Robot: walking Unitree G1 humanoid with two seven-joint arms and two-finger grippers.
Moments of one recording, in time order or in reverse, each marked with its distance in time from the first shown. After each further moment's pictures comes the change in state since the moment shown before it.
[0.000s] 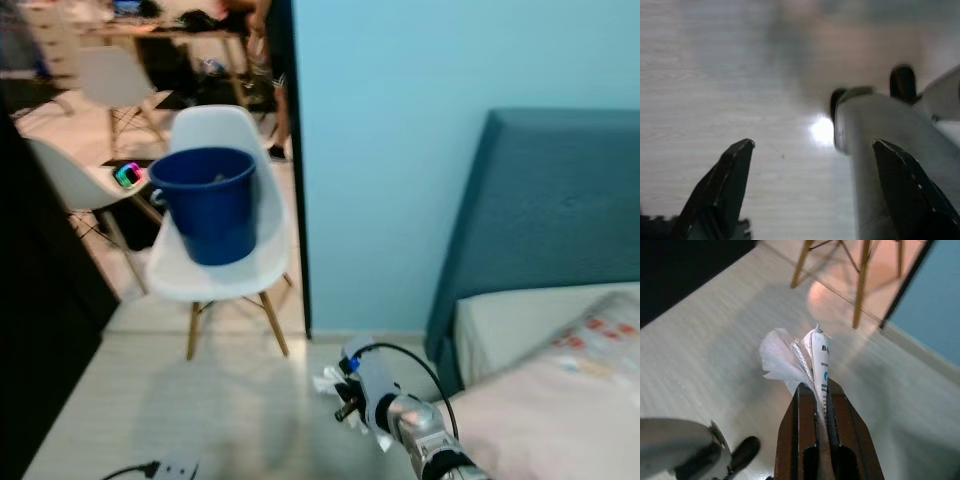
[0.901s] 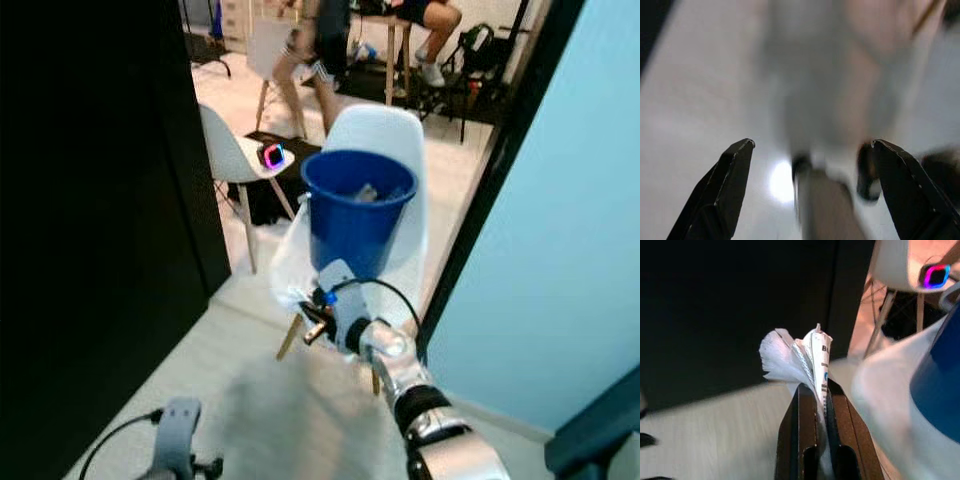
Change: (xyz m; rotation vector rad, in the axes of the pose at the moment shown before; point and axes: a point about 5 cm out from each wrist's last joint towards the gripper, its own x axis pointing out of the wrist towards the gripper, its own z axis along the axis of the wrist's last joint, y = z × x) left arm 0.000 0.013 0.106 -0.166 -0.306 0.028; right arm 0.017 -0.004 0.121 -0.079 -0.429 0.049
